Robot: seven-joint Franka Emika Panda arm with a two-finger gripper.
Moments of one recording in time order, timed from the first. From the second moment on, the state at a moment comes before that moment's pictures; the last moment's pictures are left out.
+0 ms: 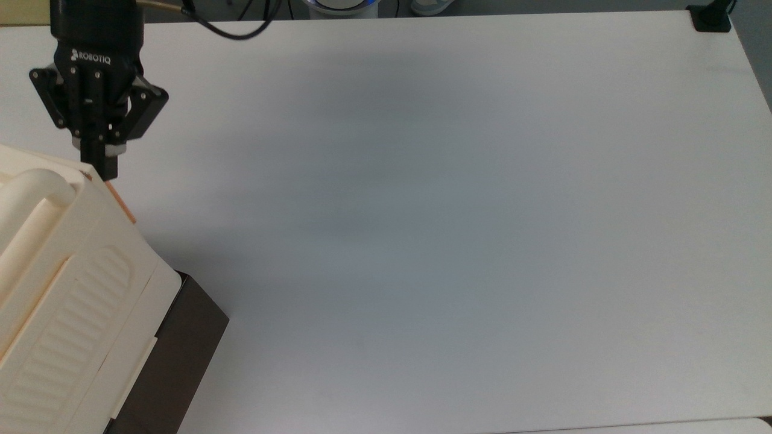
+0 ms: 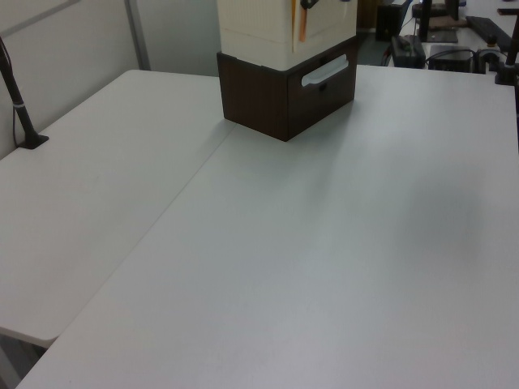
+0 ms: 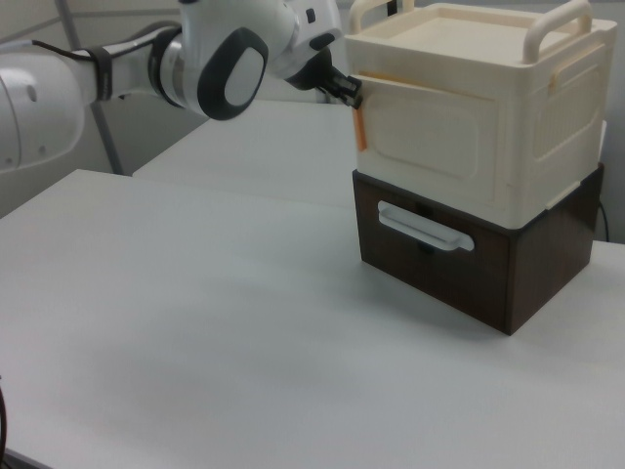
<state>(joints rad) -0.06 0.26 -0.16 -1.49 0.10 2.57 0.04</state>
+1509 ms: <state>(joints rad) -0.20 0.08 -0.16 -1.50 0.10 1.93 -0.15</state>
